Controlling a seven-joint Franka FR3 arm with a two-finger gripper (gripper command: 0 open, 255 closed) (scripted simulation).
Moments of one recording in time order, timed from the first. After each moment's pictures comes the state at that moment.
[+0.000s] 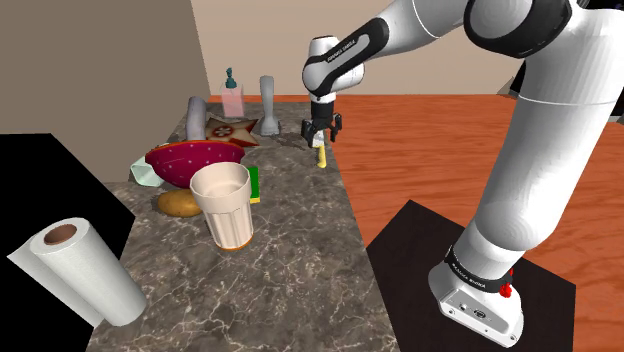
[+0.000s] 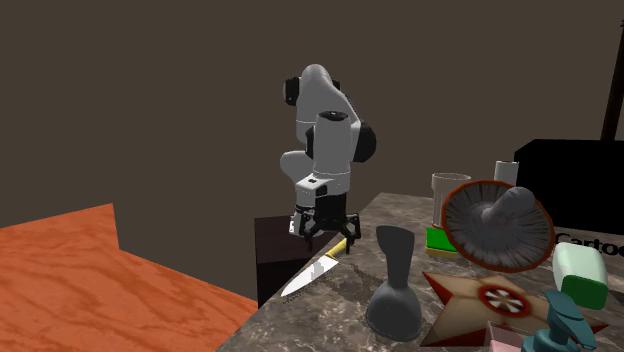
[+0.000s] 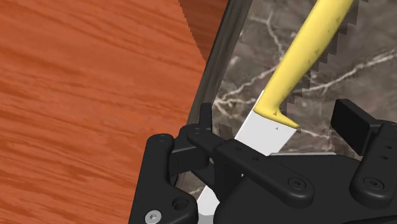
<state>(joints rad) -0.11 0.21 -0.02 -2.03 0.00 2.17 0.21</state>
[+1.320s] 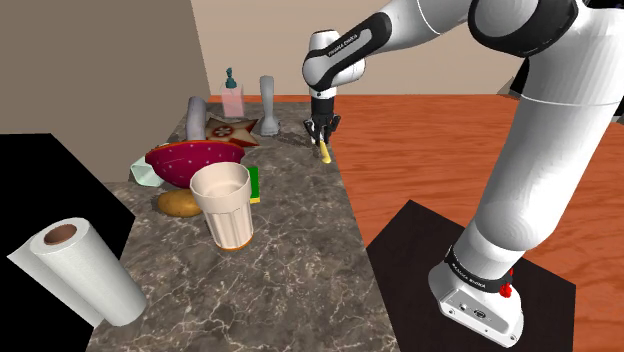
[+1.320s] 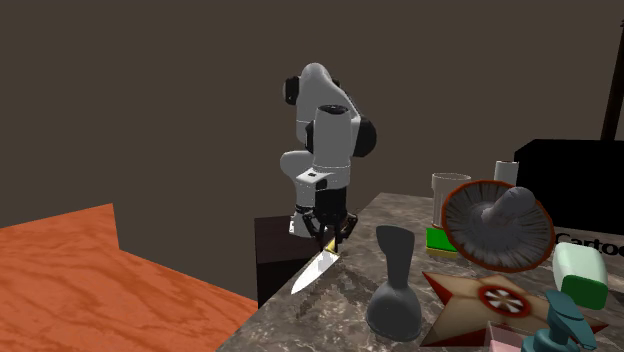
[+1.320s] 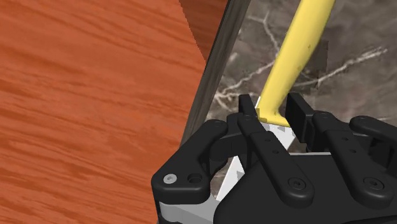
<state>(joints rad) -0.11 0.19 -0.02 -2.01 0.00 2.13 0.21</state>
